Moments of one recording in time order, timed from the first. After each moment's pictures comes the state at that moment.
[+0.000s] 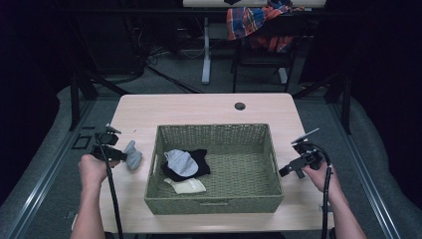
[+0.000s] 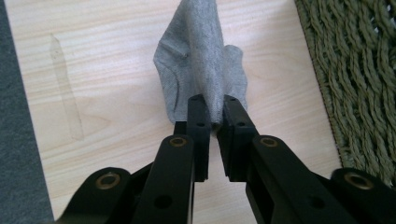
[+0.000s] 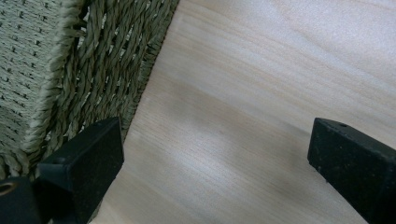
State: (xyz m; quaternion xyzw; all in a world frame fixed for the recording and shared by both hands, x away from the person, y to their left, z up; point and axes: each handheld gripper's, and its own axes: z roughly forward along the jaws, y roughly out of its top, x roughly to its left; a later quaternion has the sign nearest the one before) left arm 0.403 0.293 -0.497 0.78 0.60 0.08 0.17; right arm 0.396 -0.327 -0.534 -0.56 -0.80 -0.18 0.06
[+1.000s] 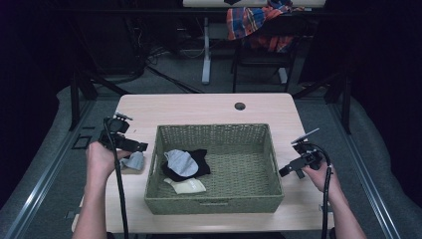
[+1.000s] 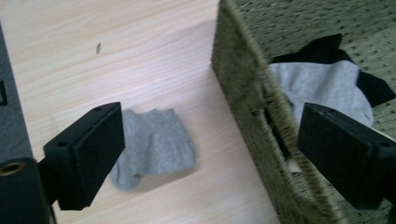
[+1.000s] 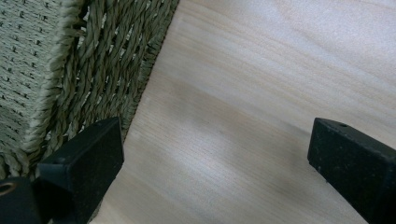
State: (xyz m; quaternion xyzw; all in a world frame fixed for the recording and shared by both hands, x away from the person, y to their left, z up) left arm 0.389 0.234 -0.424 0.81 0.53 0.13 0.23; right arm 0.396 -0.327 -0.534 -0.56 -0.80 -0.19 0.07
